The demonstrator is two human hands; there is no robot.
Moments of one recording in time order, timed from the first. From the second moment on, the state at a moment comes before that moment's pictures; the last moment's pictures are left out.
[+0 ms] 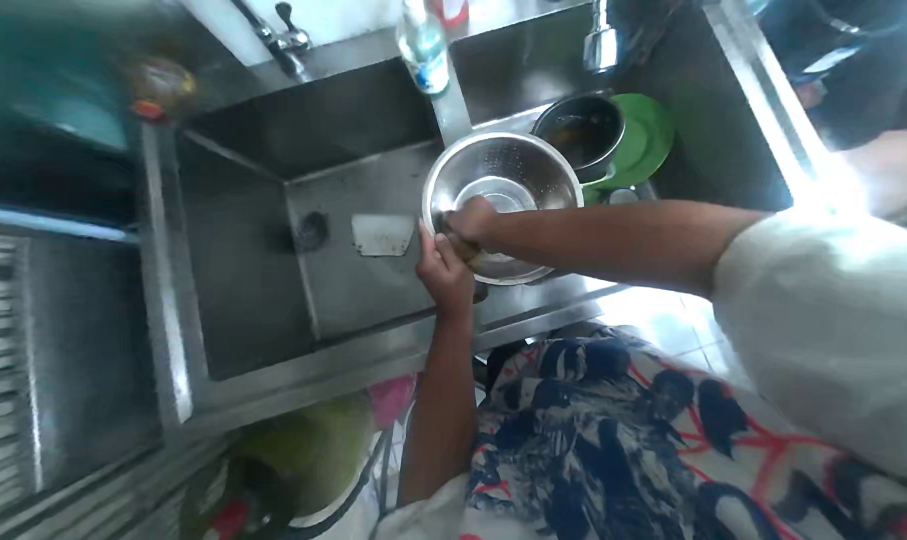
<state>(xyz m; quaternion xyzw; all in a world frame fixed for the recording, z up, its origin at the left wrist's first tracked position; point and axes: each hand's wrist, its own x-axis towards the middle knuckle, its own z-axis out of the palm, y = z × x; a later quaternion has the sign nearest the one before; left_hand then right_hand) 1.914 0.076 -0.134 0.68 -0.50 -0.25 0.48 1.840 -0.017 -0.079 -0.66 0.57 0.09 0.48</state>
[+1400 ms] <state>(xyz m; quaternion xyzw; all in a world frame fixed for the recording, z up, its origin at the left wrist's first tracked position) 1.932 0.065 -0.122 0.71 -0.48 -0.29 0.43 1.779 -0.007 -0.098 -0.89 0.29 0.21 0.27</state>
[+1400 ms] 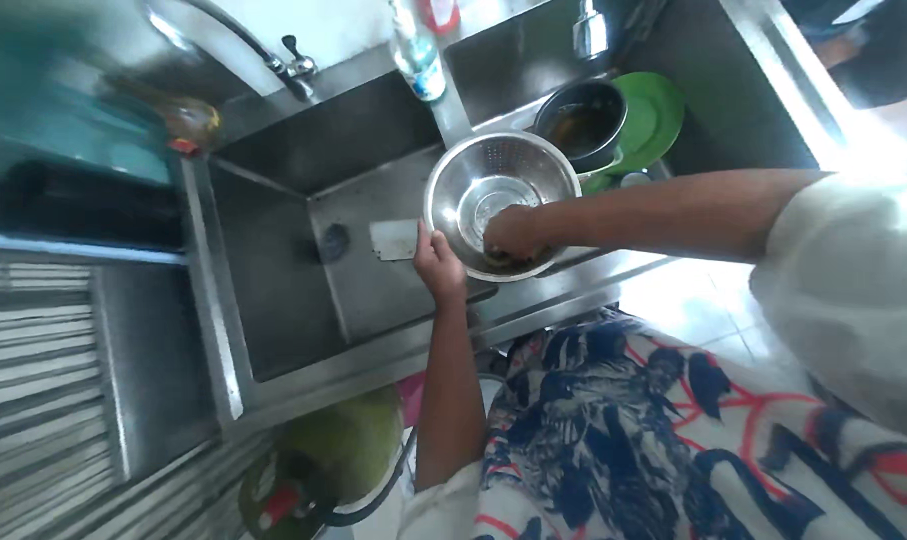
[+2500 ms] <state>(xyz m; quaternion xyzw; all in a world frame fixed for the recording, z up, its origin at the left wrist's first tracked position) 1.923 0.064 -0.128 0.70 -0.48 -0.31 0.43 1.834 -0.026 -0.112 -0.45 0.64 -0.18 0.60</state>
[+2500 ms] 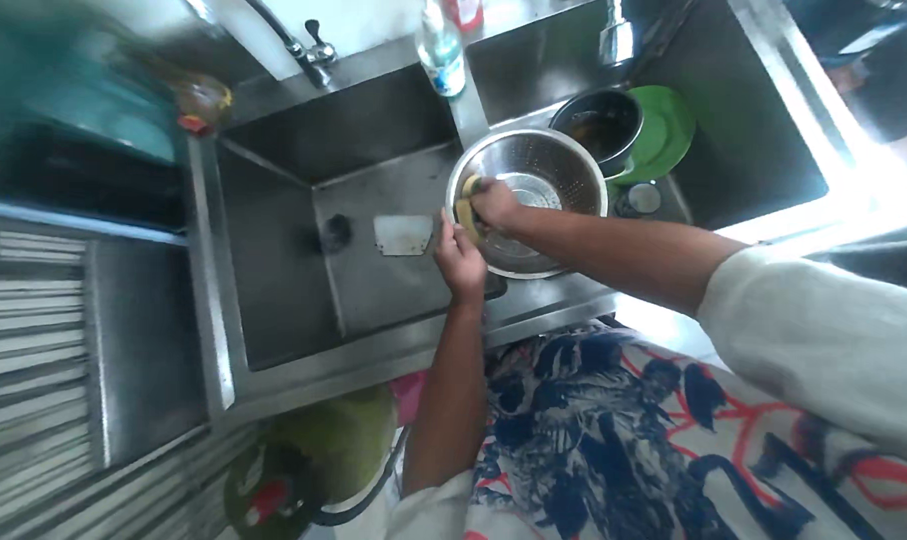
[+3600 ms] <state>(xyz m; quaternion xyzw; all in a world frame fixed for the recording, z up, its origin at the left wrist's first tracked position) 1.941 0.063 -0.127 0.73 -0.53 -0.23 0.36 1.796 -0.064 -0.093 -0.84 0.47 0.15 0.21</state>
